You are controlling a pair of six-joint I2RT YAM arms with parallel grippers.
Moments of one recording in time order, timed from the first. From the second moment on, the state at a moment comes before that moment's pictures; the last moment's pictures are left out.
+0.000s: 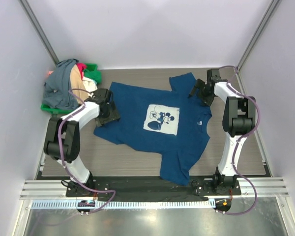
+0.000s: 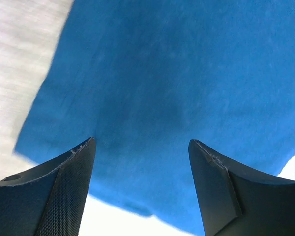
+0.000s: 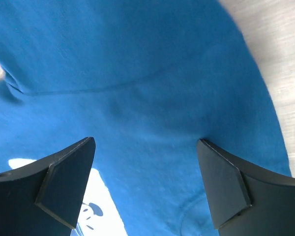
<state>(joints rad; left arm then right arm) -0.23 1.69 1.11 -0.59 -0.11 -0.61 0.00 2.09 1.55 -0.51 -0.16 0.52</state>
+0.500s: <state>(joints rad) -0.25 2.01 1.44 -0.58 -0.08 -0.66 0.00 2.52 2.26 -0.64 -0.13 0.50</state>
